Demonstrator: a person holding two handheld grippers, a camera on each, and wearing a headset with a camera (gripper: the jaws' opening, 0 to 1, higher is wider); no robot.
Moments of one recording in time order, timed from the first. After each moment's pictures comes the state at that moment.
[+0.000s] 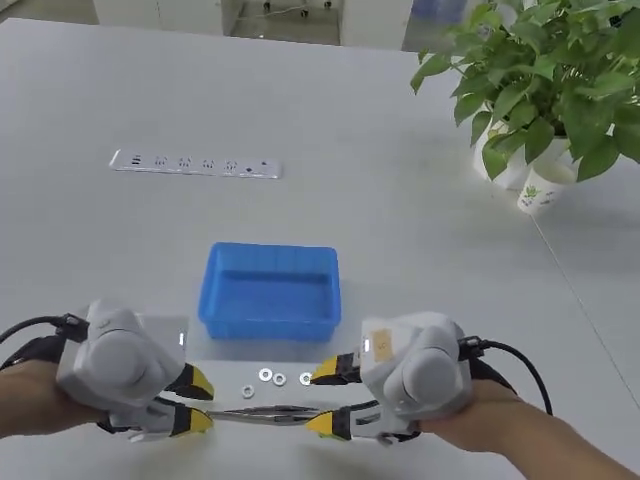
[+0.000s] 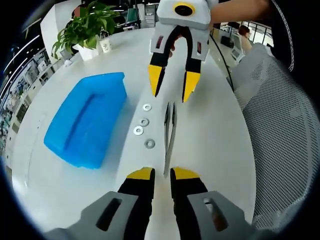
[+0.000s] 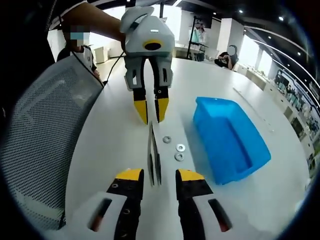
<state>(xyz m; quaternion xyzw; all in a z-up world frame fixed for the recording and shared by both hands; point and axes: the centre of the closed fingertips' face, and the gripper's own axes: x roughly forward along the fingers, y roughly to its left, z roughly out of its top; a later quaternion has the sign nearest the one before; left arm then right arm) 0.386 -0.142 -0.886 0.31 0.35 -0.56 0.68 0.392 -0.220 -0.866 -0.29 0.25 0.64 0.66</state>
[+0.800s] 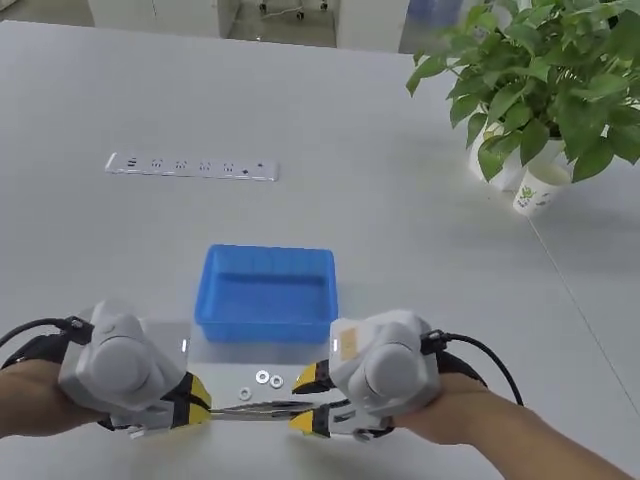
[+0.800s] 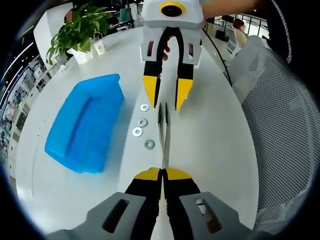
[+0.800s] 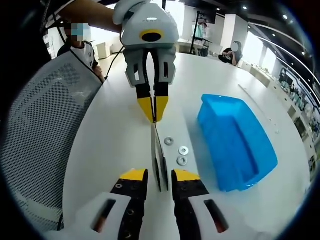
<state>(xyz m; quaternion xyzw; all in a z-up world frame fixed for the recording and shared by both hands) 0.386 -0.142 -0.883 0.33 0.34 -0.57 0.67 0.392 -0.209 -0.876 -0.31 0.27 0.64 0.65</state>
